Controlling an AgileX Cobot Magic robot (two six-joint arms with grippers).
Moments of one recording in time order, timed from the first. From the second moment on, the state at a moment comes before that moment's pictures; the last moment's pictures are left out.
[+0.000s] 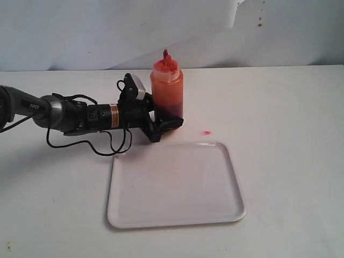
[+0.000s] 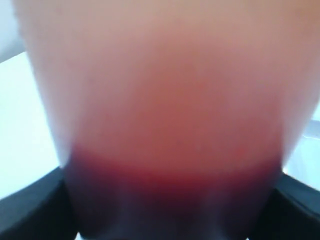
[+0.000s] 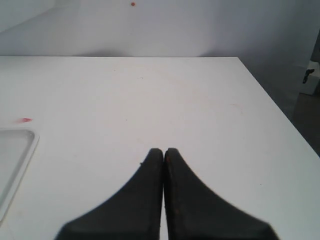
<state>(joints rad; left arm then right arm) -0.24 2.51 -1.50 1.21 -0.98 -0.68 -0.09 0.01 0.00 0.03 0.34 -0.08</state>
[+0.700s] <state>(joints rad) -0.03 2.15 -1.20 1.49 -1.15 -0.82 -0.09 0.01 0.00 0.03 0.34 -0.08</state>
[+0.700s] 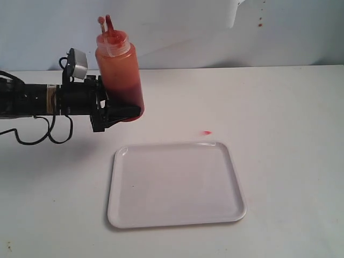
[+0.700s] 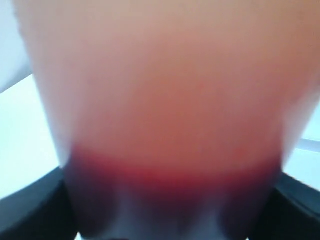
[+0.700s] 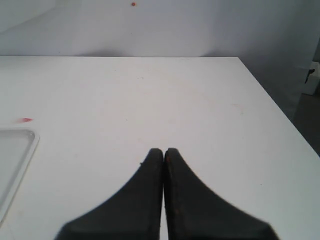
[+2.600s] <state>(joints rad) -0.03 1.20 -0.62 1.78 -0.80 -1.25 -0.09 0.01 0.00 0.03 0.34 -0.08</state>
